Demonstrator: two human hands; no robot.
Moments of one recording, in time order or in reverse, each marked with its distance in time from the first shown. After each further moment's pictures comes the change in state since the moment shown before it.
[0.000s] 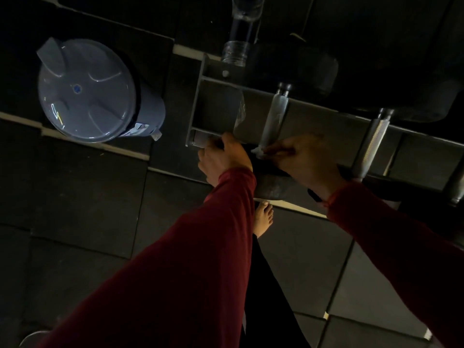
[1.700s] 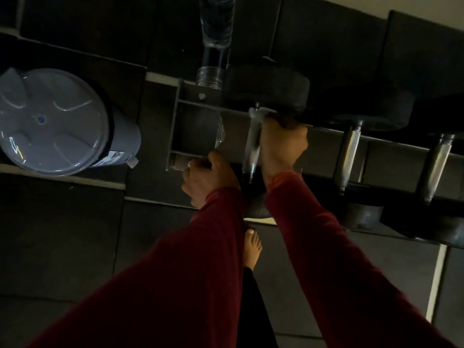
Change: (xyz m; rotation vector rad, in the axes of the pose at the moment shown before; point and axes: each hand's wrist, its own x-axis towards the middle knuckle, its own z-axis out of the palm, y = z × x) left_hand 0.012 -0.010 0.008 -0.036 -0.038 0.061; right_hand 0.058 -0.046 0.024 0.723 0.790 0.445
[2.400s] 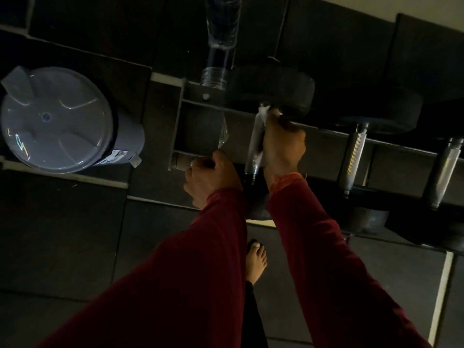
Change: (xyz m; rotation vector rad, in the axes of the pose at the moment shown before) left_hand -0.001 -0.001 -0.001 -0.011 -0.025 -0.004; right_hand 0.003 -0.009 -0.001 -0.235 -0.048 0.085
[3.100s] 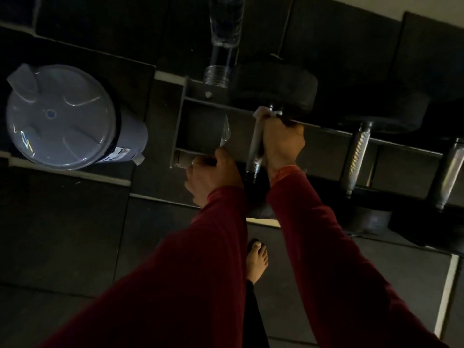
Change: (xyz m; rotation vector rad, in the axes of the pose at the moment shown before) left_hand 0.000 0.000 0.001 -0.033 0.021 -0.011; right_hand 0.009 0.003 0.006 0.187 -0.009 0.056
